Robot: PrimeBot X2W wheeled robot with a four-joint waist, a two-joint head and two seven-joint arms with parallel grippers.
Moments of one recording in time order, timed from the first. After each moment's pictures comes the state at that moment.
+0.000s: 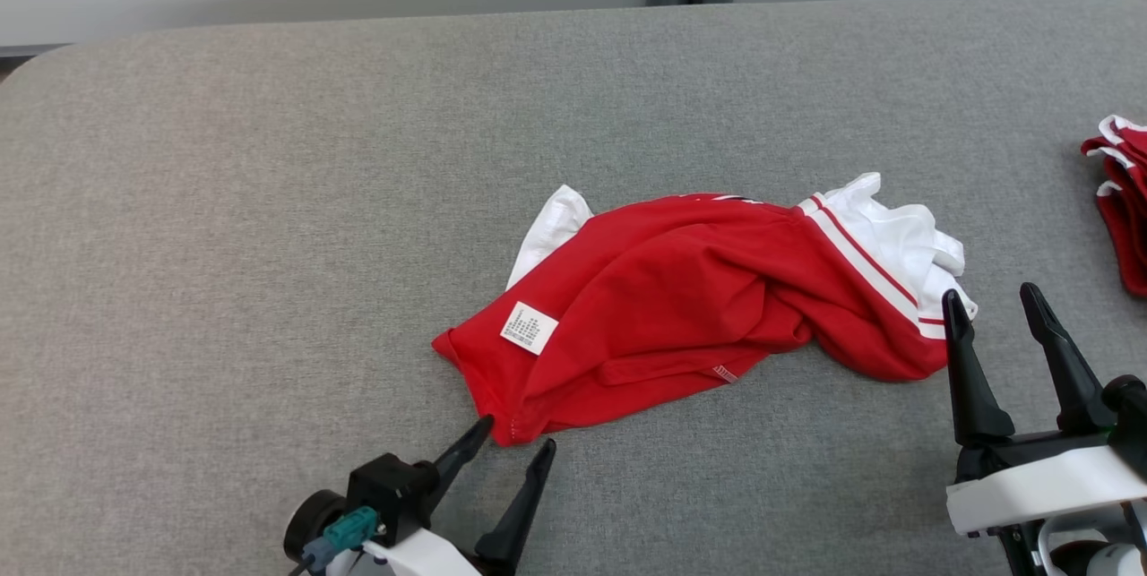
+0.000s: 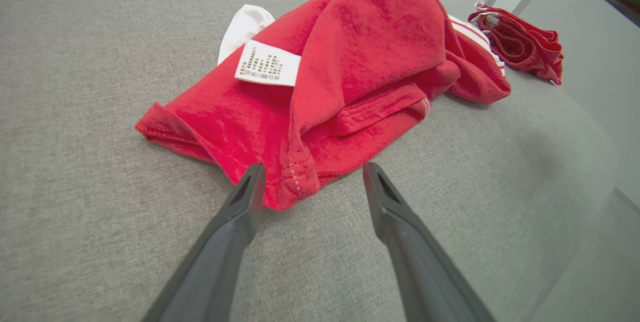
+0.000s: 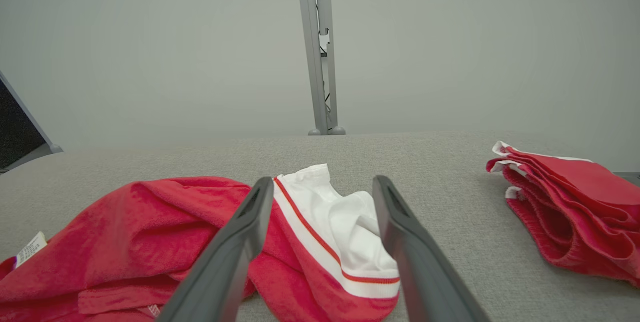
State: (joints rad) left arm -0.02 0.16 -0.47 0.08 -0.40 -0.07 -0.02; right arm -0.01 -0.05 -0.05 -0.10 0.19 0.13 -0.06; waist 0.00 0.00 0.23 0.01
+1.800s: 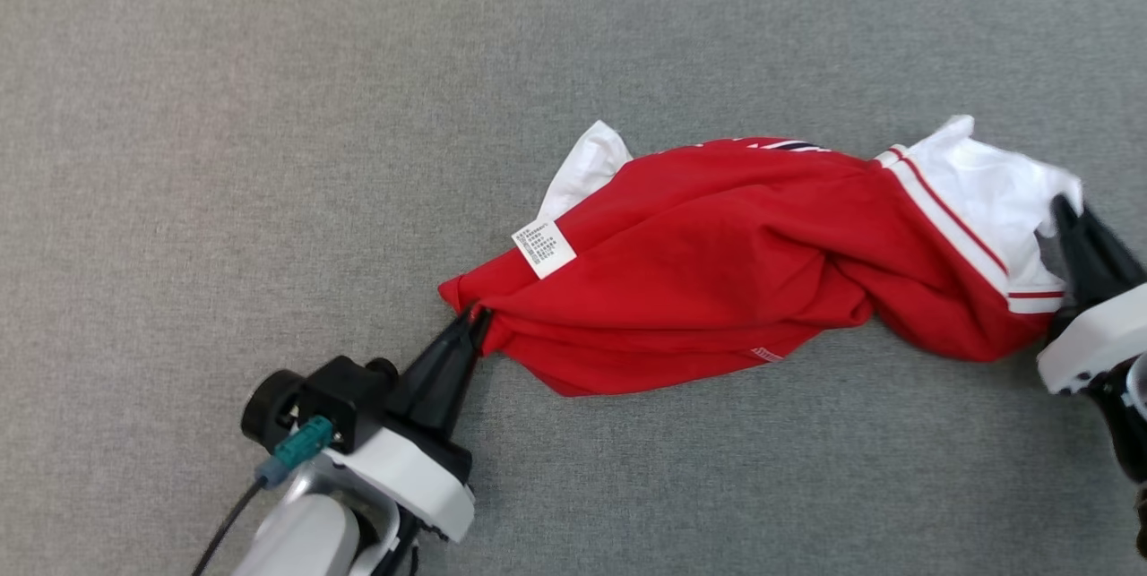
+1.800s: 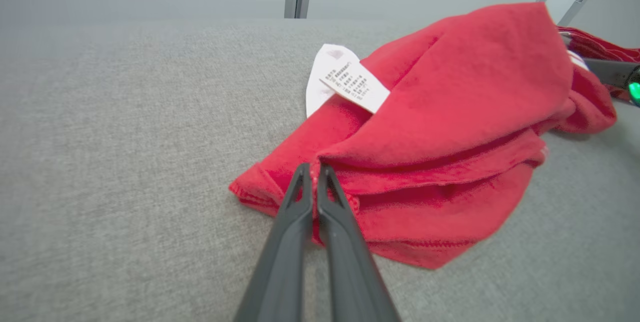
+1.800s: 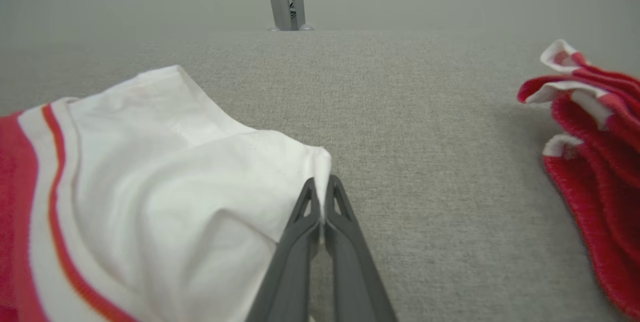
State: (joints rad) left arm -0.23 0.20 -0.46 0.20 -0.38 -0.07 -0.17; right arm -0.37 -0.32 0.02 0.37 0.36 0.13 0.03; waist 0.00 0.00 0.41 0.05
